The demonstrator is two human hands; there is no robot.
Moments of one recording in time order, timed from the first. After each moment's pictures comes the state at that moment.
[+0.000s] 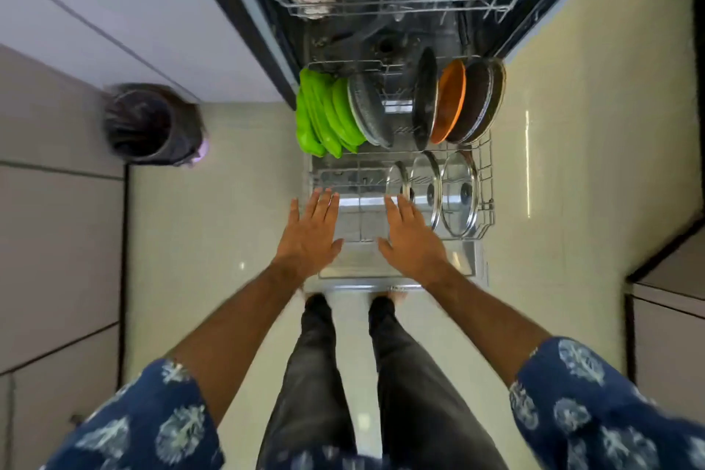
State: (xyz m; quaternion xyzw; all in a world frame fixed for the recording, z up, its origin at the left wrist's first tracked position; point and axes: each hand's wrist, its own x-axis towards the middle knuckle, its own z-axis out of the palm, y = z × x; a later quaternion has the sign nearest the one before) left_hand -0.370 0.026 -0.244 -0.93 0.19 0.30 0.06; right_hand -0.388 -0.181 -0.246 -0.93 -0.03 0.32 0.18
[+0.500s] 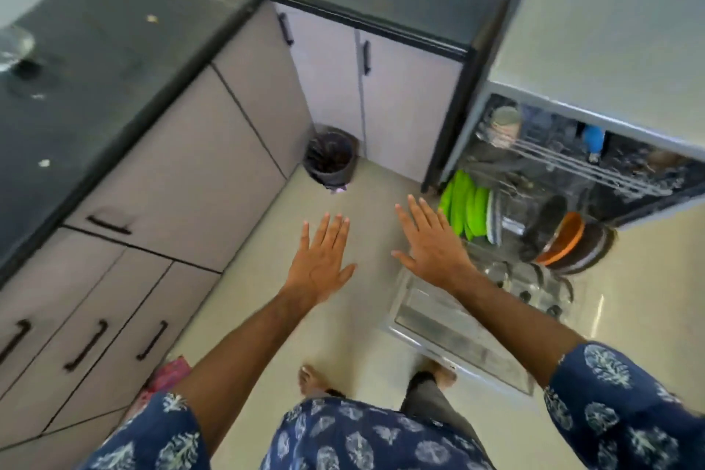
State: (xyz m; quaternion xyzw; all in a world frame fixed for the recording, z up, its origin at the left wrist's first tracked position) left_hand -0.534 0.262 -0.060 -0.99 -0.05 0.14 0.01; right_hand -0.405 0.051 -0.051 -0.91 -0.40 0.12 0.01
